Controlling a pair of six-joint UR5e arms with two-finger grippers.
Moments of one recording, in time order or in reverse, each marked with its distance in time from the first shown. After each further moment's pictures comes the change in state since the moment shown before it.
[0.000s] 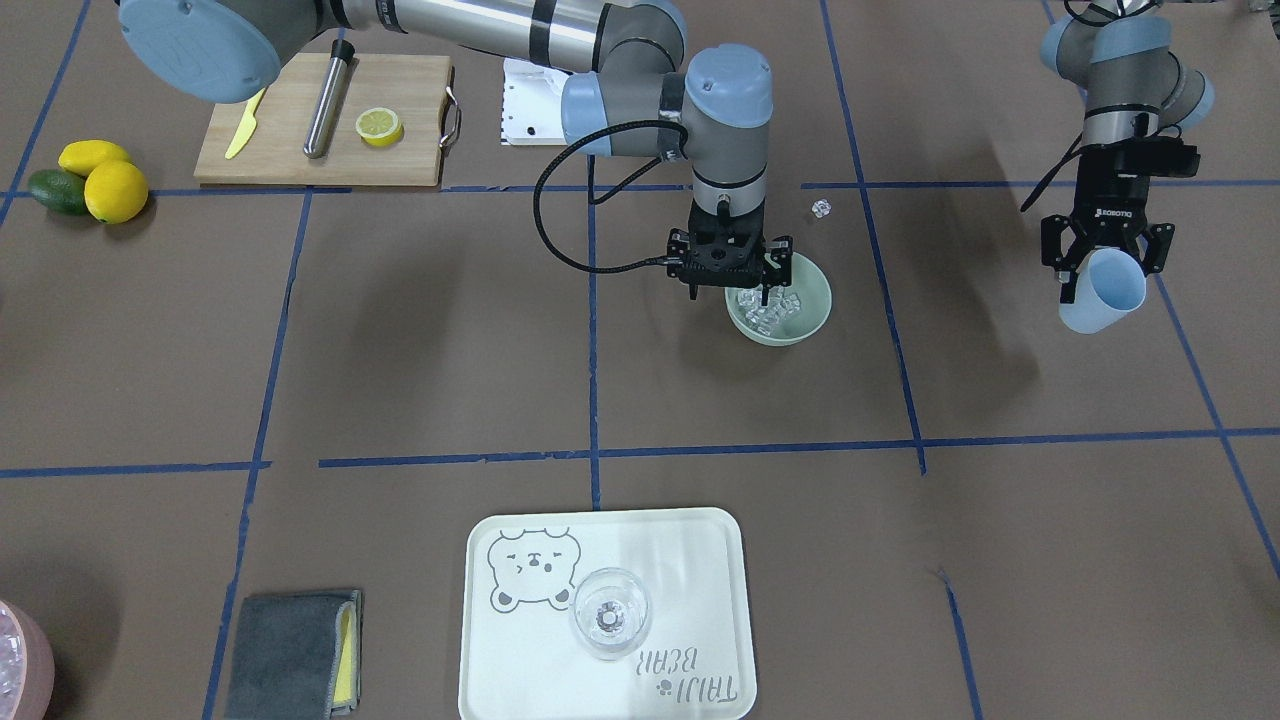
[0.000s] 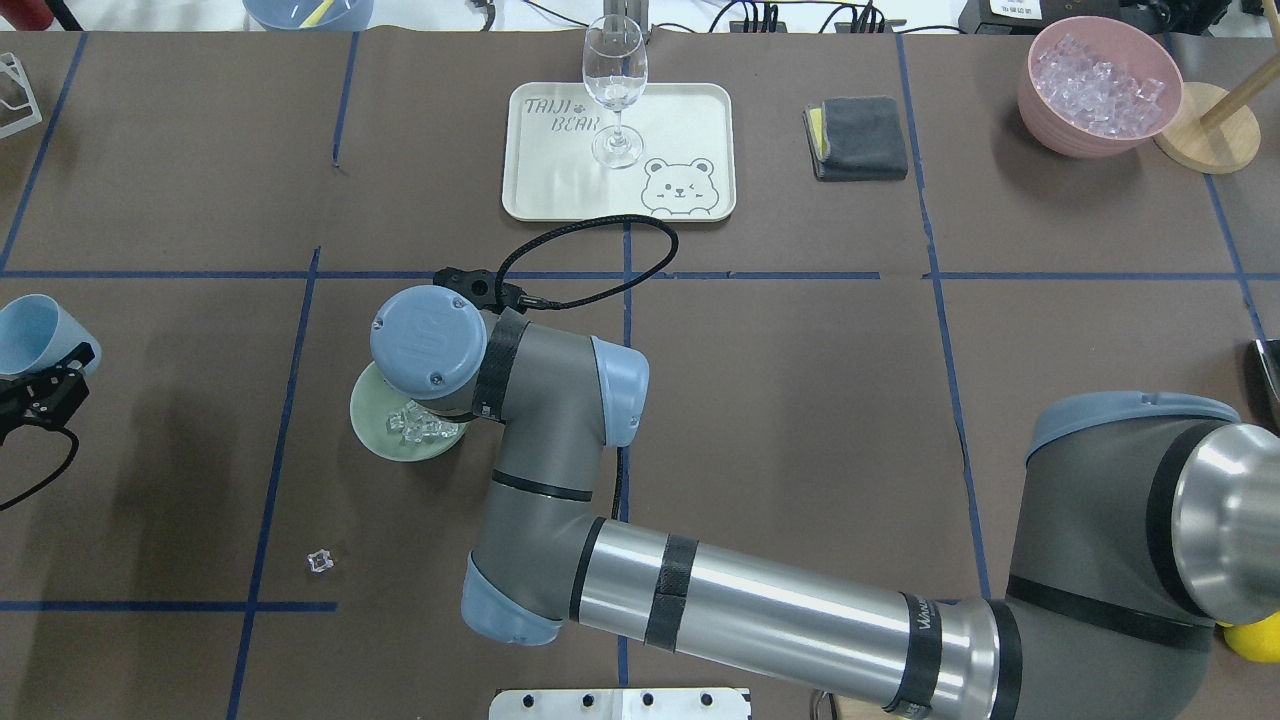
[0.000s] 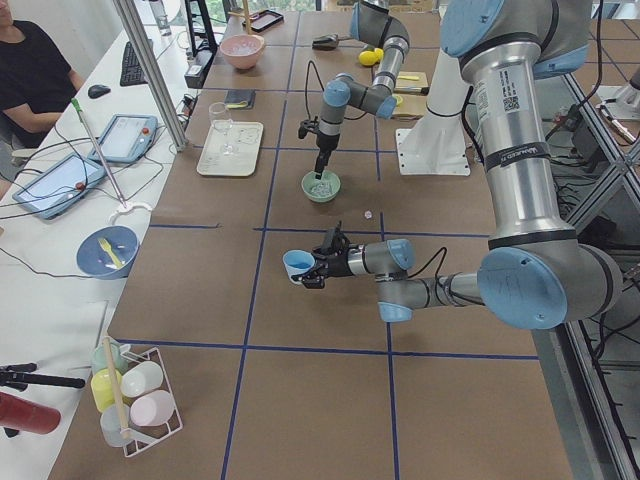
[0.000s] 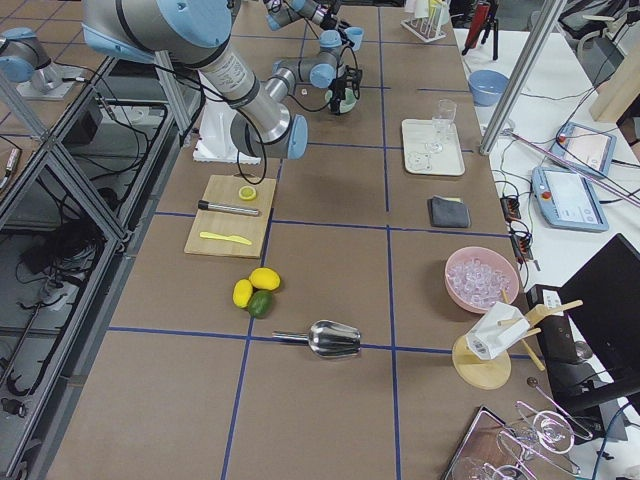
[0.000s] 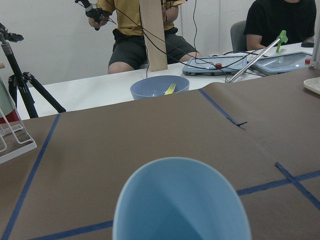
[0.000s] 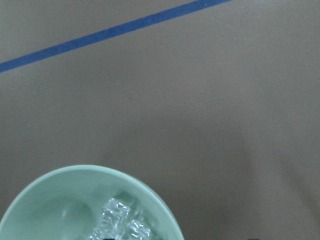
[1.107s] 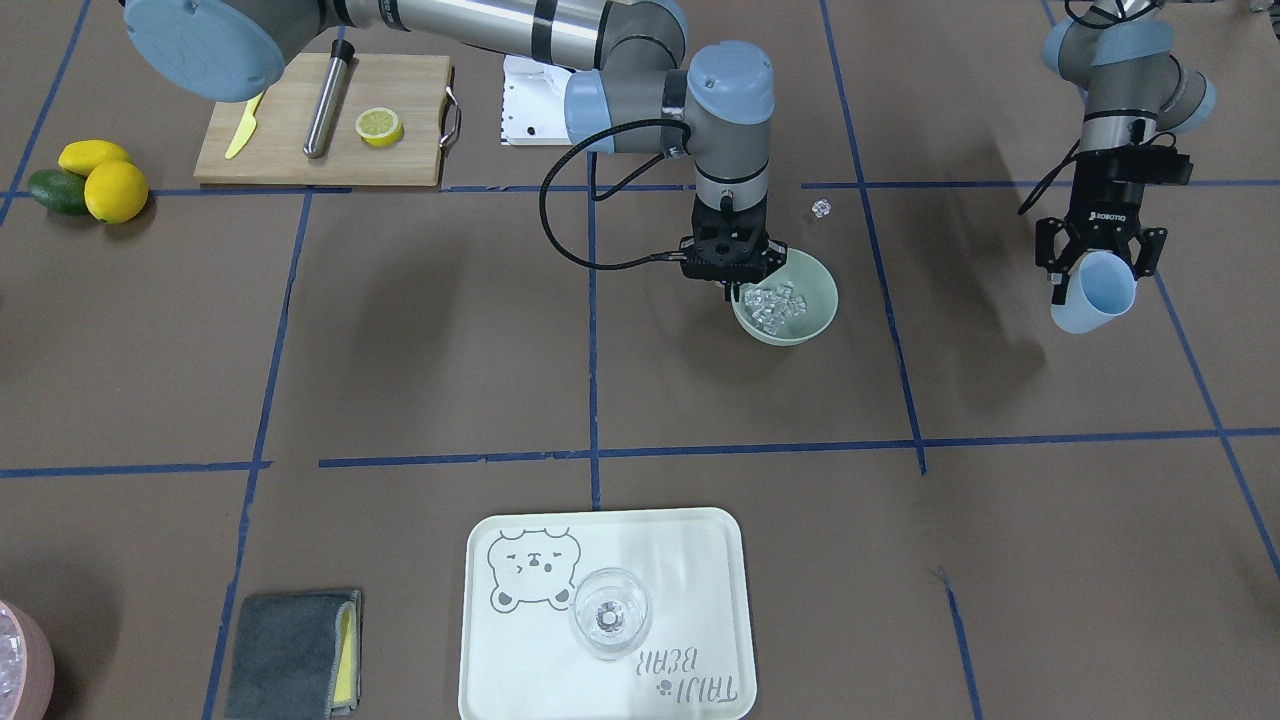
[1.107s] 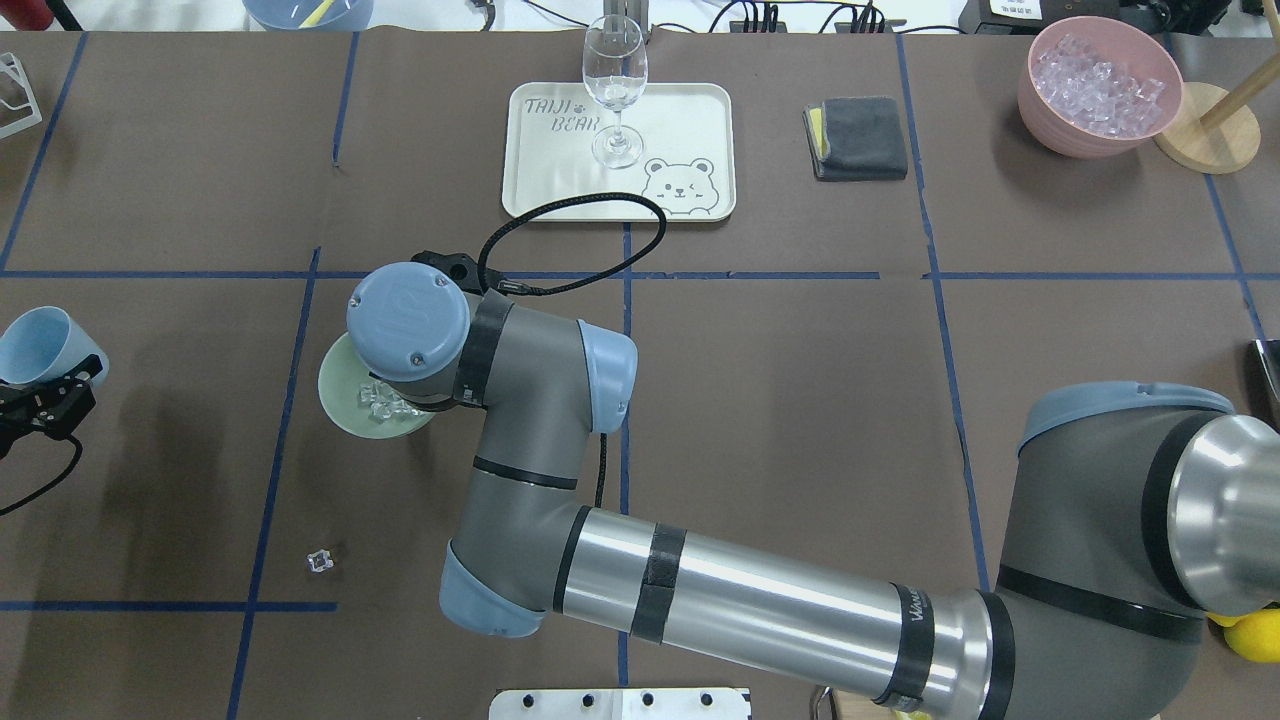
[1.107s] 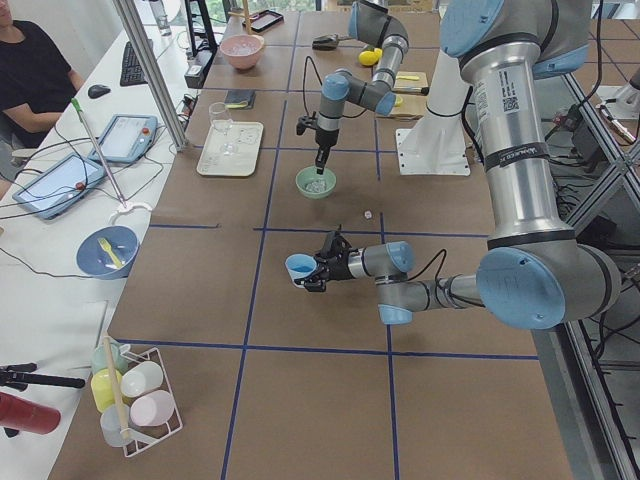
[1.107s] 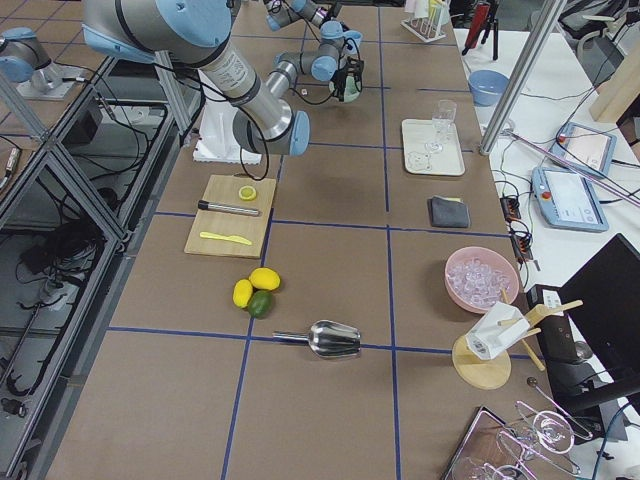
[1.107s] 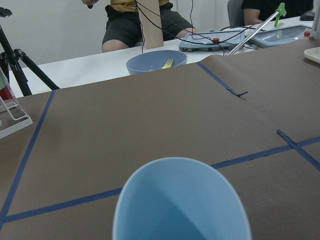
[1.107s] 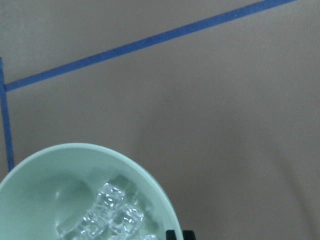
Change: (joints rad) left arm 0.004 -0.005 0.016 0.003 -0.037 -0.032; right arm 0.027 0.033 0.027 0.003 0.047 -0.005
